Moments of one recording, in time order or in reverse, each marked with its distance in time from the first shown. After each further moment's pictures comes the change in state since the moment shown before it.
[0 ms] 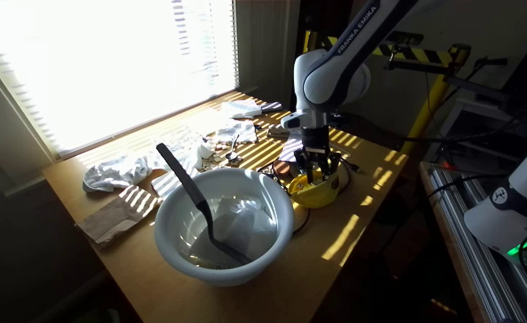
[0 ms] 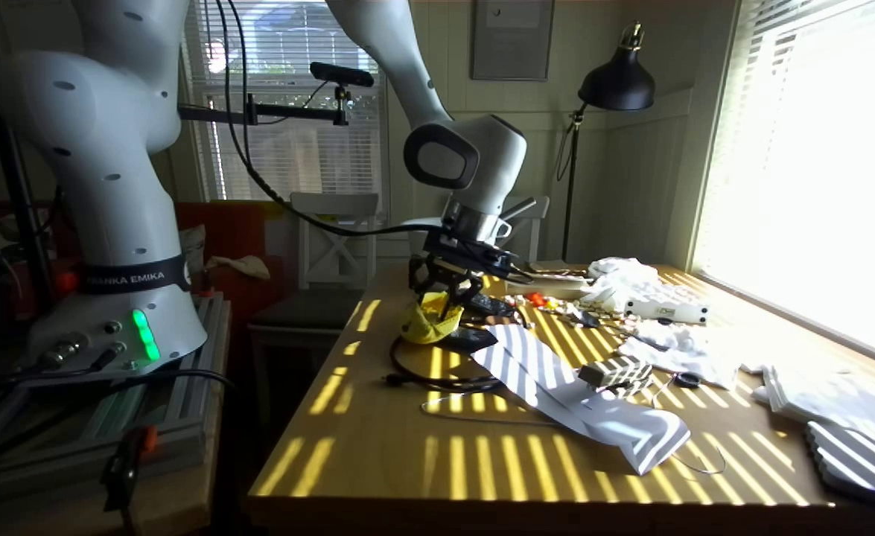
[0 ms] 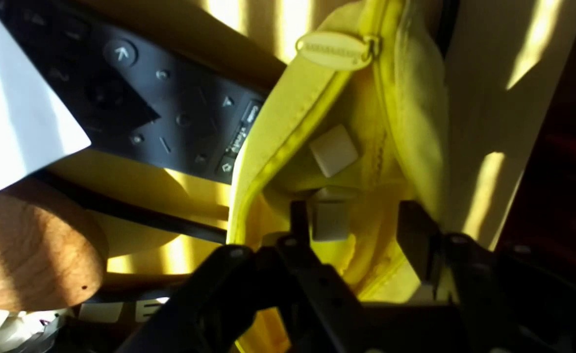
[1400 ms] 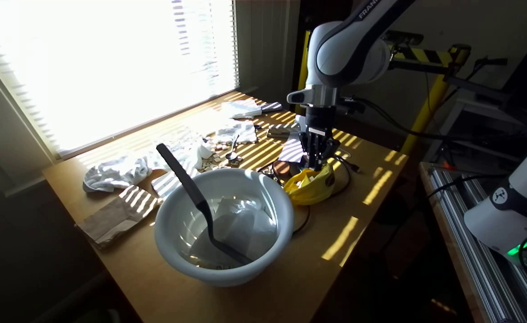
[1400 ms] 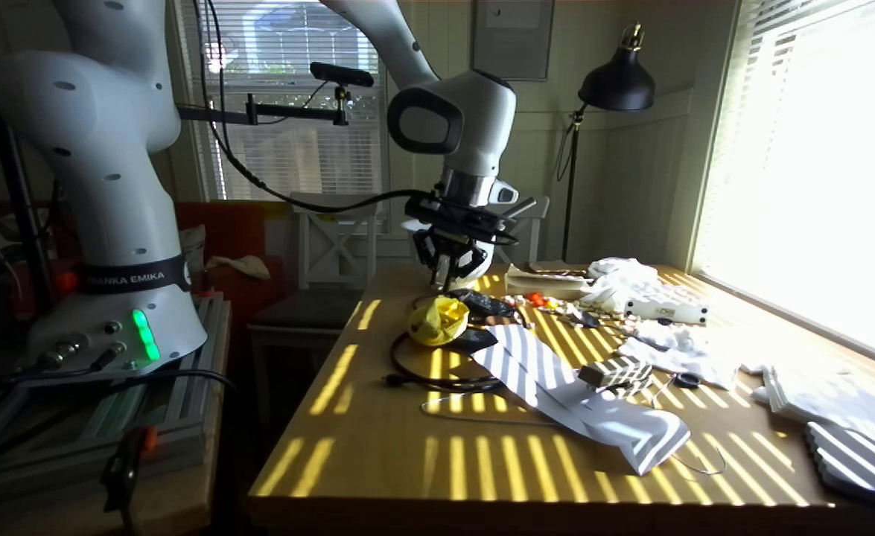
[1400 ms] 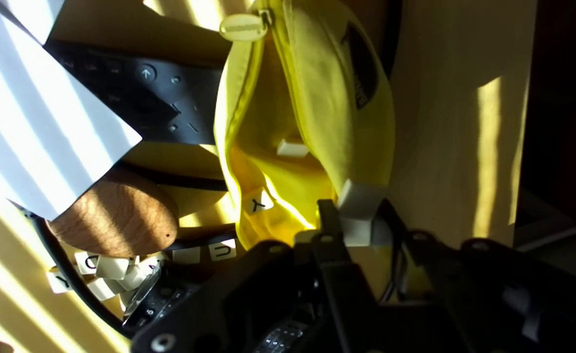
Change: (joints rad) arm 0.003 -0.165 -0.017 -0.089 0.091 0.059 0.192
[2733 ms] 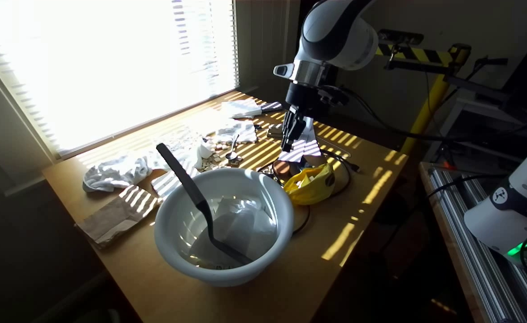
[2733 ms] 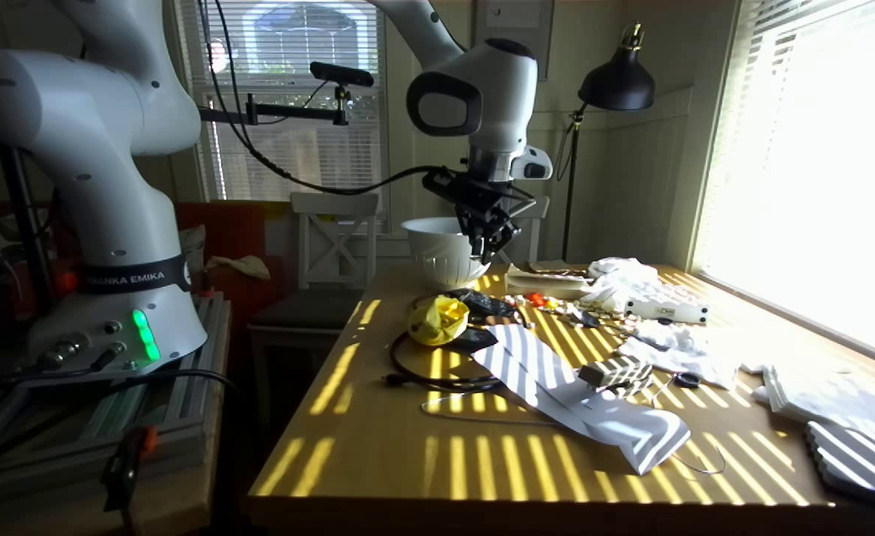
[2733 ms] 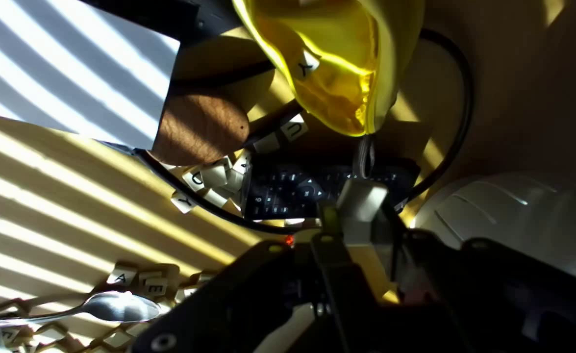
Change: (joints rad) arm -0.392 0.017 0.389 0.100 0.120 0.077 0.388
